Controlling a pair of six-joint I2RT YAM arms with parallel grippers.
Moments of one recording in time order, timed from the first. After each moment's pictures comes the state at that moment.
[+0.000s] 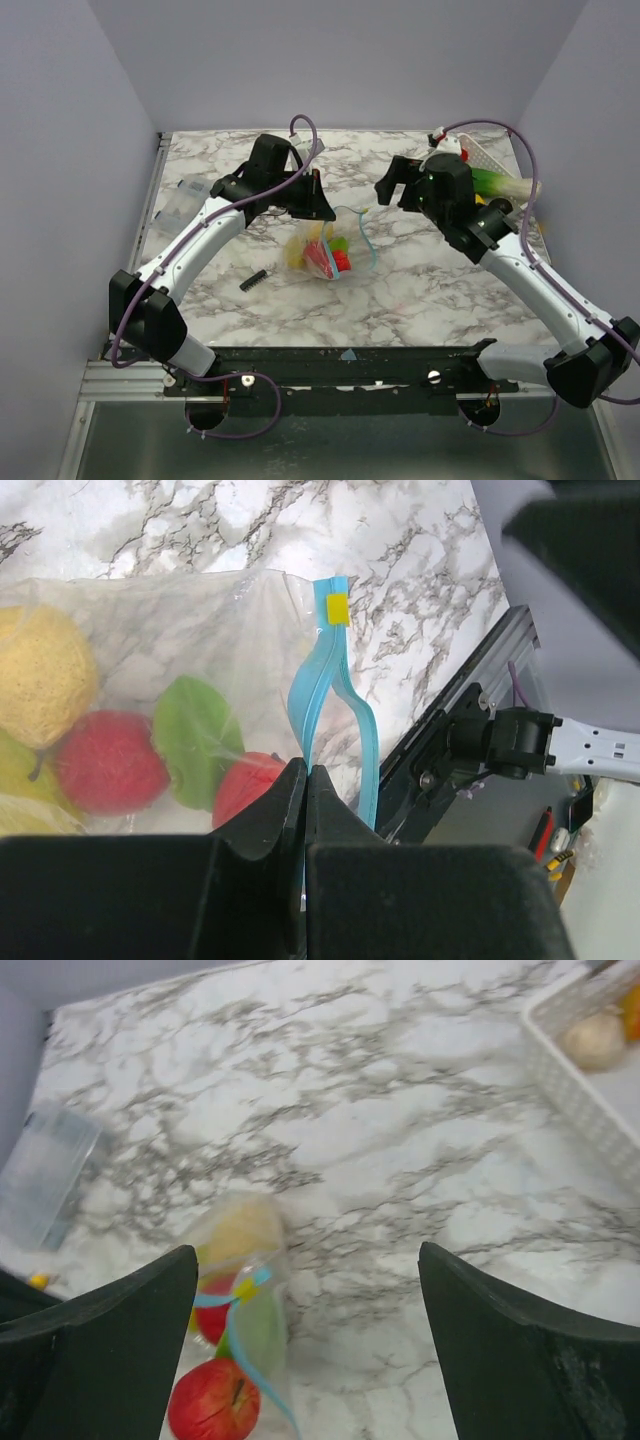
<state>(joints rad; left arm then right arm) -0.50 1.51 1.41 -0.56 0.59 -0.42 0.59 1.22 1.20 -0.39 0.25 0.49</state>
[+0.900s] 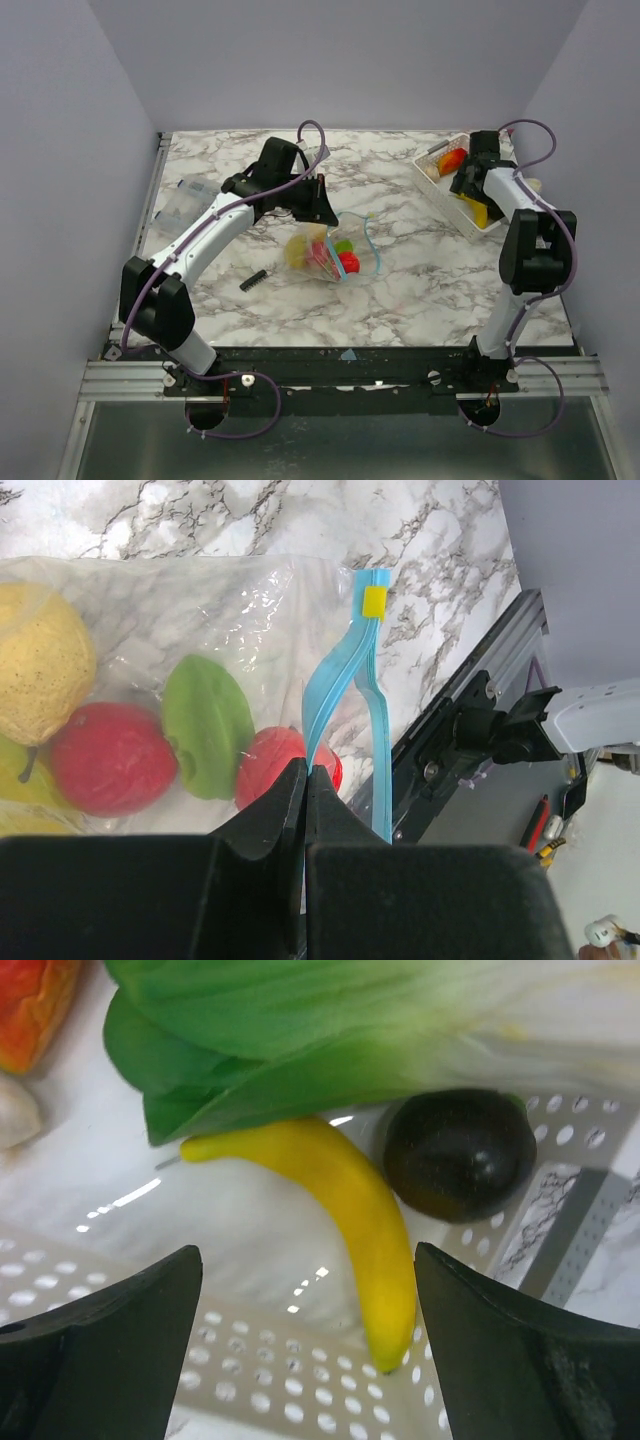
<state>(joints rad) -0.50 1.58 1.41 -0.57 0.61 -0.42 -0.05 1.88 1.44 -0.52 0.39 0.38</state>
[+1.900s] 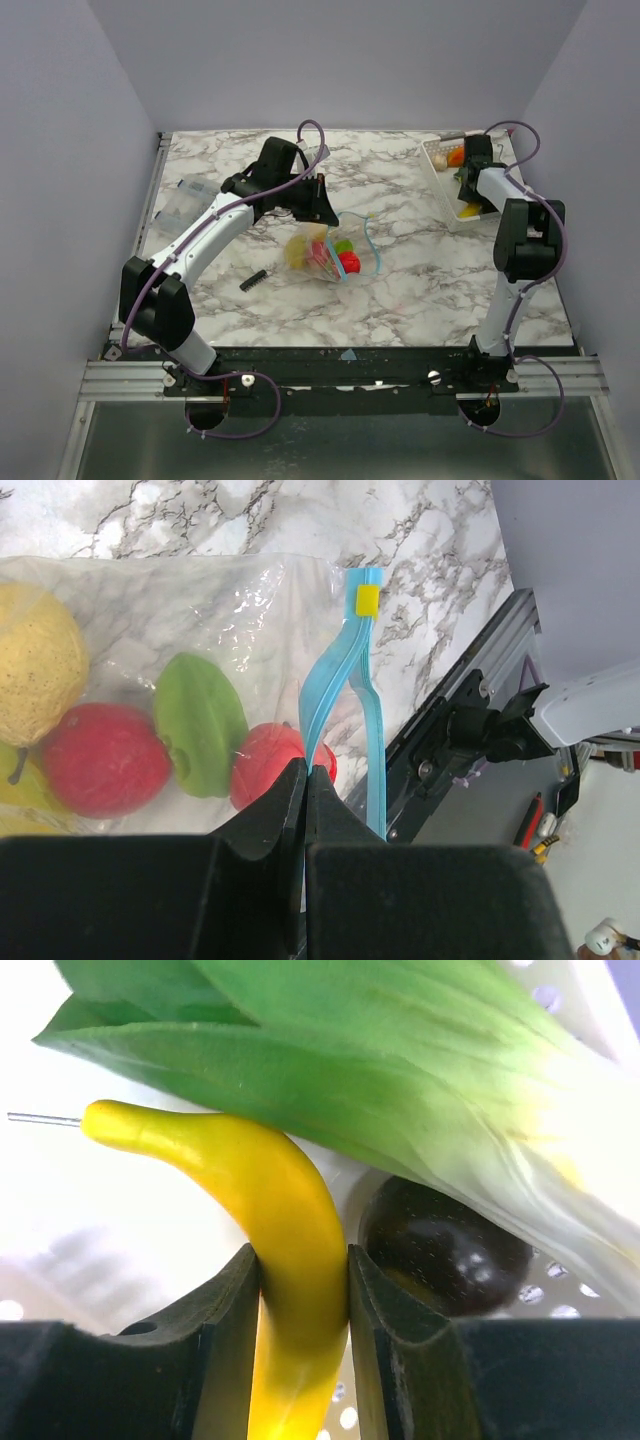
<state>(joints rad) -0.50 1.58 1.41 -0.56 0.62 -0.42 -0.05 2.06 1.50 -0.44 0.46 0.21</state>
